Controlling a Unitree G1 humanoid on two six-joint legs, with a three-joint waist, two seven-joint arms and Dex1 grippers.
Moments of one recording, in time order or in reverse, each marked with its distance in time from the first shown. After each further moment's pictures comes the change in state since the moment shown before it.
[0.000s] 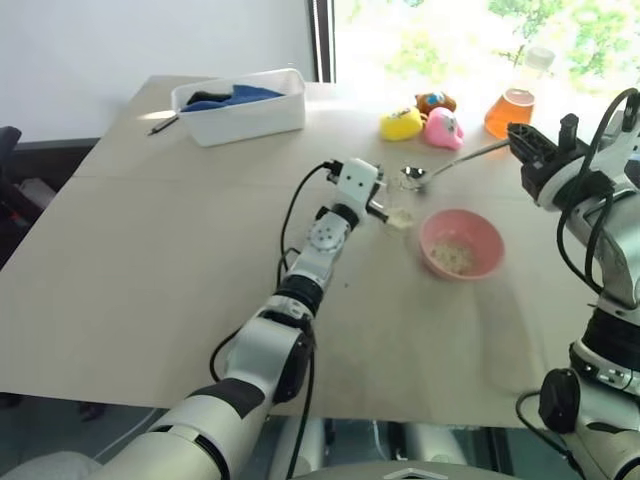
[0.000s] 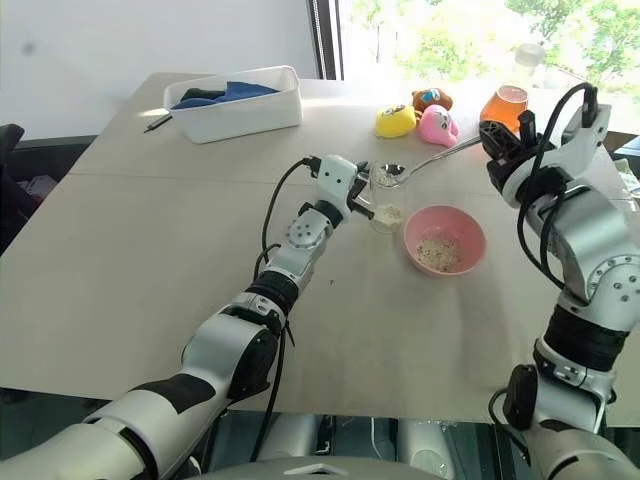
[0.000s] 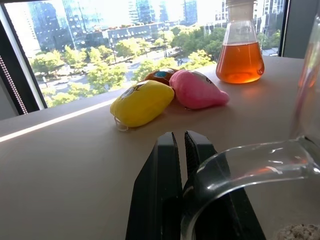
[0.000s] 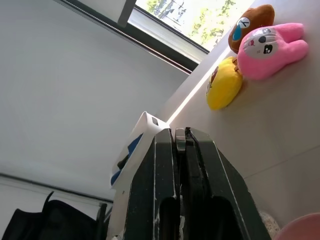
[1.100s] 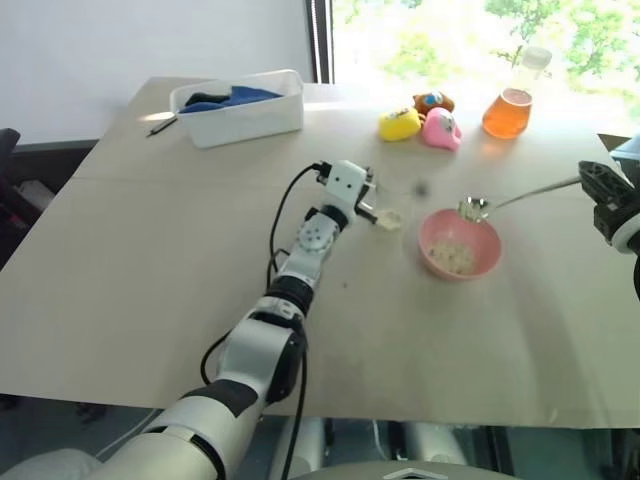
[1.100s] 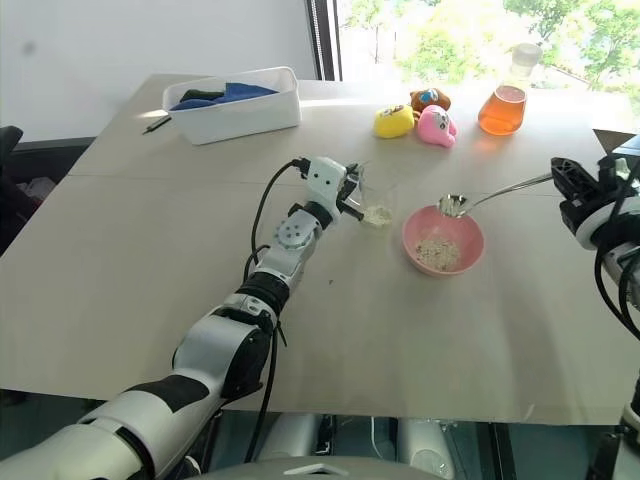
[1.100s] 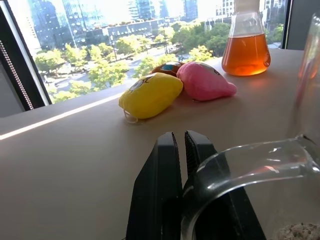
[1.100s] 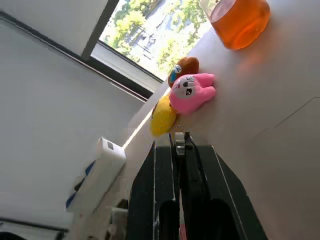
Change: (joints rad) left arm 0.018 0.049 0.018 -0.002 -0.003 -0.001 -0.022; right arm 0.336 -0.365 -0.073 -0.027 0.091 -0.027 0.196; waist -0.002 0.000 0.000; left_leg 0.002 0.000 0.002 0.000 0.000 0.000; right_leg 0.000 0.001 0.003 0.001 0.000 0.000
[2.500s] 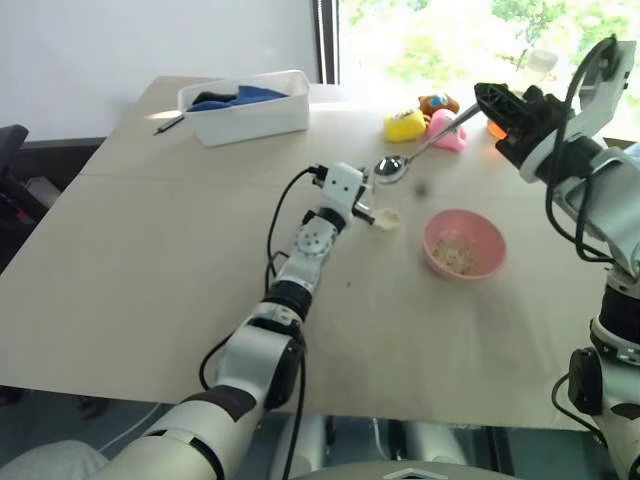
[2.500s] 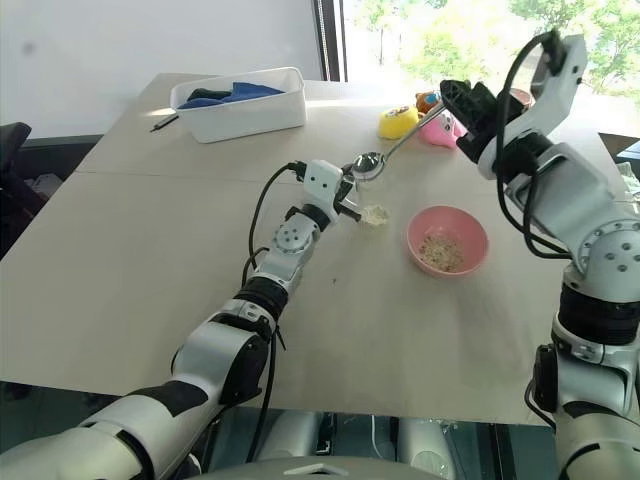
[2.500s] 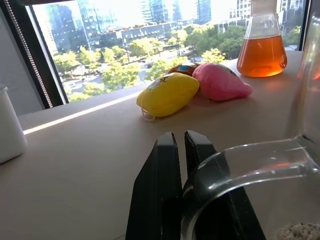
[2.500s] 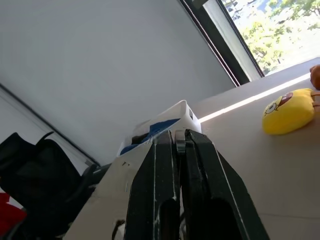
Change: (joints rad) left arm 0.049 0.006 -0.021 -0.073 0.015 0.000 0.034; right arm -0.451 0.180 0.307 0.011 -0.282 0.069 0.087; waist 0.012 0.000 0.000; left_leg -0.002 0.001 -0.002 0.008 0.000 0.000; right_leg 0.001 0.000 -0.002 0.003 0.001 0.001
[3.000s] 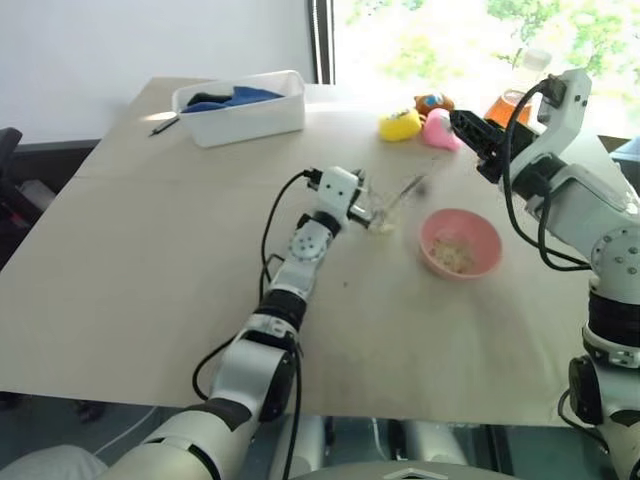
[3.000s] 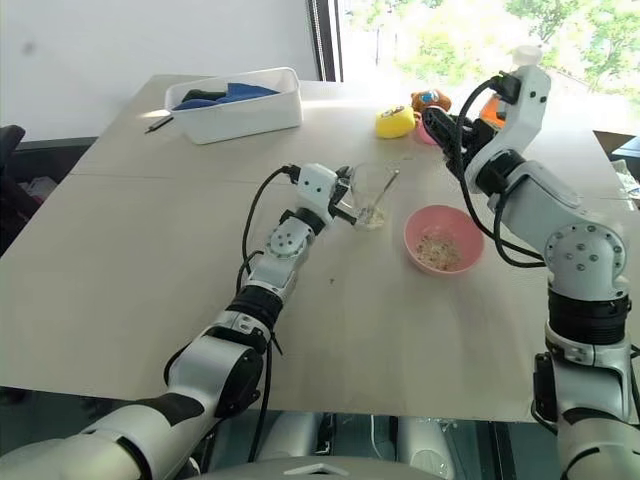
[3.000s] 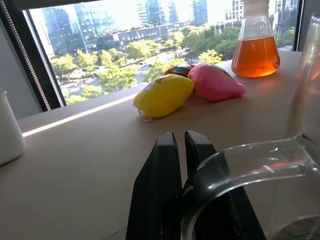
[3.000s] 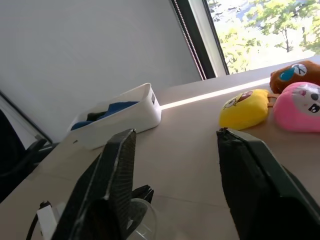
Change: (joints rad) left arm 0.090 0.017 0.006 -0.165 -0.022 0.098 -0.016; right arm 0.004 0.016 0.069 0.050 -0.345 0.011 0.206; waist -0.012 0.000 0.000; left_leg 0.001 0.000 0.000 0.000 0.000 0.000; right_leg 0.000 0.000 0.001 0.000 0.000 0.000
